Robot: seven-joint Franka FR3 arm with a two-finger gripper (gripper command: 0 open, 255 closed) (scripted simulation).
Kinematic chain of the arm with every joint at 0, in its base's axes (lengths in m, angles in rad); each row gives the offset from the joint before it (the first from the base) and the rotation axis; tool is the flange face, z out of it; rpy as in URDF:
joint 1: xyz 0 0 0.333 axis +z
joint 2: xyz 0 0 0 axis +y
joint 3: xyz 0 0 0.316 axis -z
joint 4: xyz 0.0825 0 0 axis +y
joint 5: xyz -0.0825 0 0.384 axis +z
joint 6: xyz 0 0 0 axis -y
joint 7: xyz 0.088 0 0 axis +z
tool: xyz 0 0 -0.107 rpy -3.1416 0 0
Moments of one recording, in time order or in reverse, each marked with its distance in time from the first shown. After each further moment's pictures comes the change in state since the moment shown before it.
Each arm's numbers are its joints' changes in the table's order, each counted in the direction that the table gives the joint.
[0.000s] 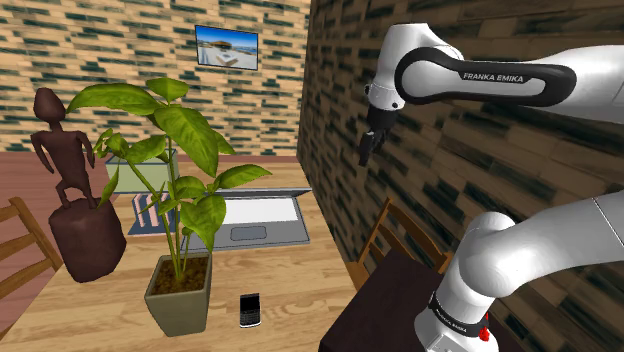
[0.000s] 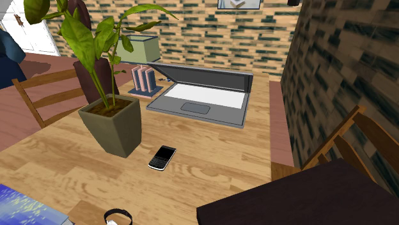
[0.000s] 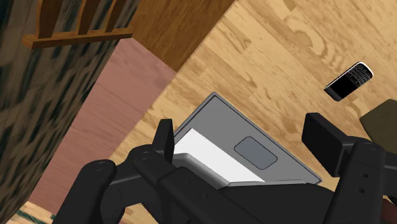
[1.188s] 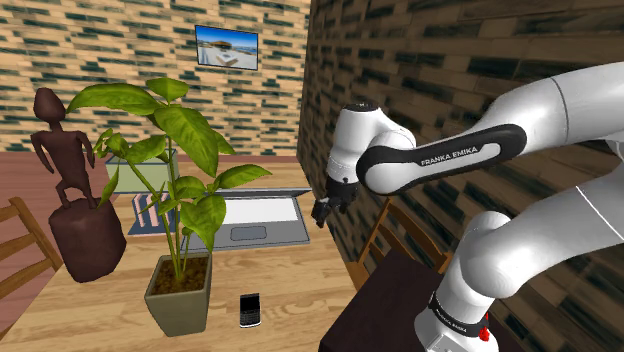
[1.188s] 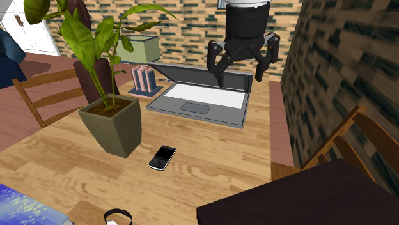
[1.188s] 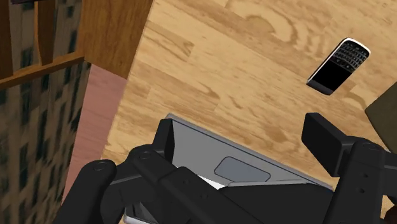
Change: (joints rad) arm 0.040 0.147 -0.283 0.304 0.142 0.466 -0.477
